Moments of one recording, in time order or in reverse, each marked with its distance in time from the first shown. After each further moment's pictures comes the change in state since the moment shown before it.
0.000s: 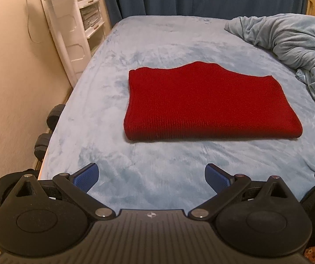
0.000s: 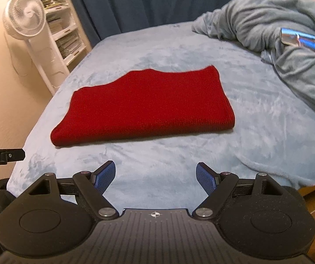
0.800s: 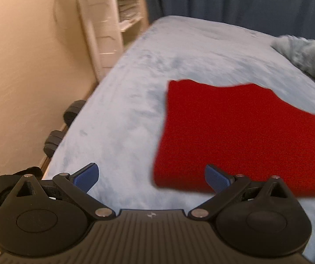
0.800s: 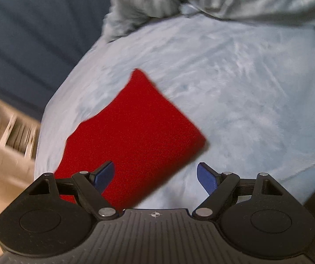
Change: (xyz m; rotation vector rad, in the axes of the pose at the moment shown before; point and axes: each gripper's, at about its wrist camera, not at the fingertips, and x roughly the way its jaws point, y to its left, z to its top) left arm 0.120 0.048 0.066 -0.189 -0.009 0.150; right arm 0.145 -0.137 0.051 0.739 -0.056 -0.005
